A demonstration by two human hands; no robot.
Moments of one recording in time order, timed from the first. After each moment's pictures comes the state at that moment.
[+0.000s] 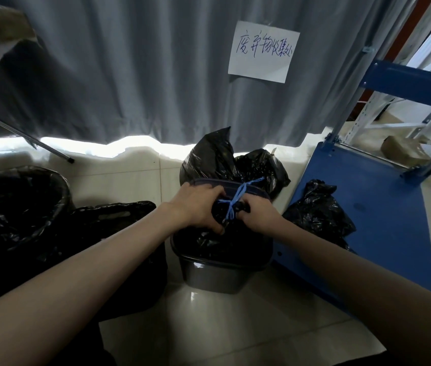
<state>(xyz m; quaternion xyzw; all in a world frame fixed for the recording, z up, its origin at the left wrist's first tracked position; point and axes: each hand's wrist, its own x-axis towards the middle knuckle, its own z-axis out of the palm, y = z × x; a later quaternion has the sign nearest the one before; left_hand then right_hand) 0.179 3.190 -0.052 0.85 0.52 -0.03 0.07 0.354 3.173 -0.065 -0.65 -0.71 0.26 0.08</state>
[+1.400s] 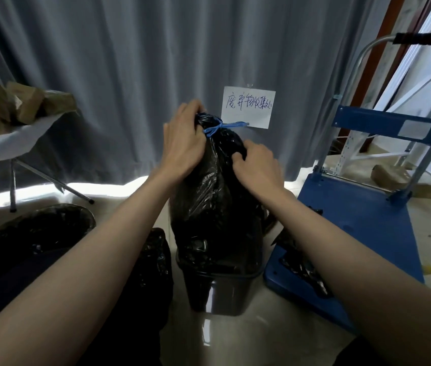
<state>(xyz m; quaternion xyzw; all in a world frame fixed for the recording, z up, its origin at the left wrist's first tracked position) 0.185 3.169 0.130 0.70 0.50 0.51 -0.01 0.332 3.129 0.106 -0.67 -0.65 0.09 0.35</state>
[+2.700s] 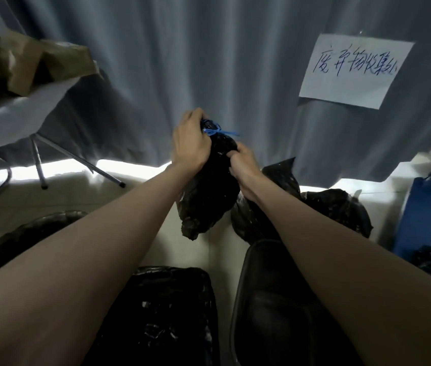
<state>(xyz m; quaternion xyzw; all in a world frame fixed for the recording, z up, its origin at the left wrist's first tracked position) 0.050 3.409 0.001 0.62 0.68 0.40 0.00 0.168 3.411 -0.038 -0.53 -0.51 0.53 0.42</state>
